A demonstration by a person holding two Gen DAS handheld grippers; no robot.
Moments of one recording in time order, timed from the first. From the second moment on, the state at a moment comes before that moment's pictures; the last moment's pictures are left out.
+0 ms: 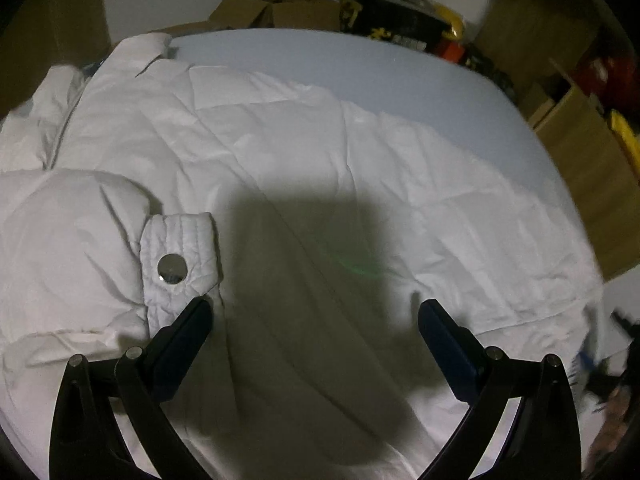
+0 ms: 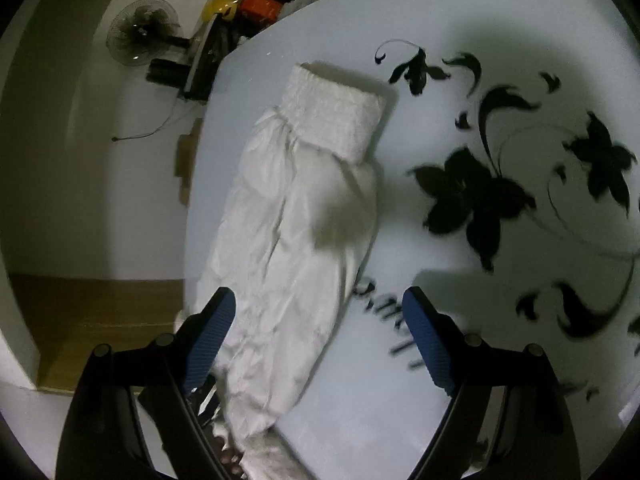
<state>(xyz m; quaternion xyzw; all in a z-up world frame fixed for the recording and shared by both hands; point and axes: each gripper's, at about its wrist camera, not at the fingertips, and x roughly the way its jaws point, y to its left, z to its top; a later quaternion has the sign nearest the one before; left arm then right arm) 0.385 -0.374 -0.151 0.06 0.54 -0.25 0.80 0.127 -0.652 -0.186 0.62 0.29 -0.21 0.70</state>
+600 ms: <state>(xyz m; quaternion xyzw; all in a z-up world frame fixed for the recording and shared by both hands) 0.377 -0.389 -0.168 0.12 0.48 -0.26 0.83 0.164 -0.658 -0.167 0.59 0.27 -0.23 0.72</state>
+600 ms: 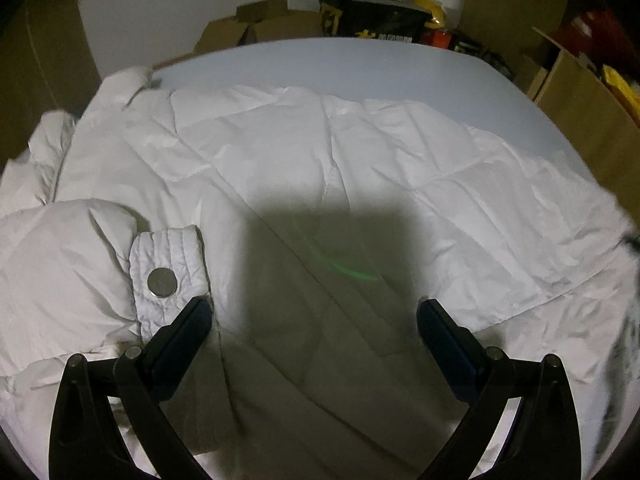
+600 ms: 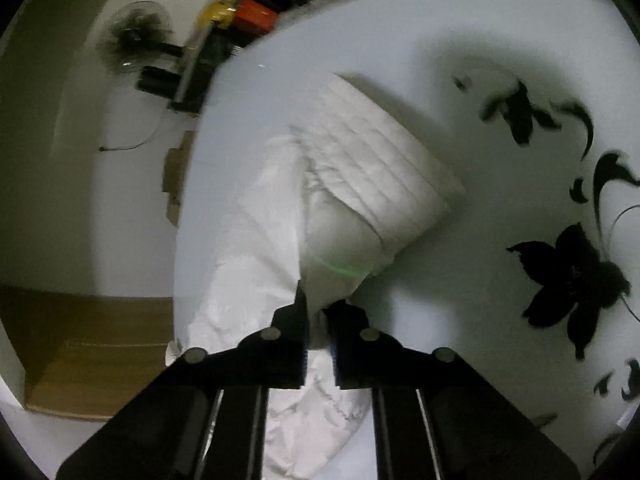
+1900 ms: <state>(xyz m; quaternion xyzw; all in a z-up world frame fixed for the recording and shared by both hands) 0.287 0.112 -0.123 -0.24 0.46 -0.10 0.85 0.344 -0.116 -0.097 0.26 0.44 0.05 0.86</state>
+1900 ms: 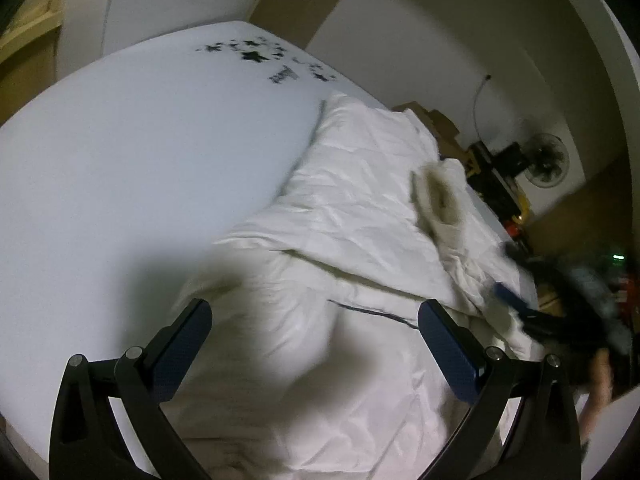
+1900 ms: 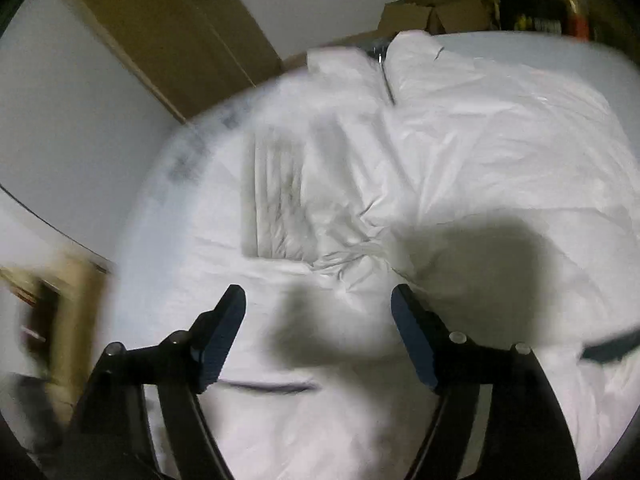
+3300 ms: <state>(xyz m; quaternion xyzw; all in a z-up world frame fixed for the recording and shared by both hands) 0.217 0.142 -0.124 -0.26 0.47 -0.12 0.83 0.359 -0.263 -0.159 0.14 0.52 -0.10 0.84</state>
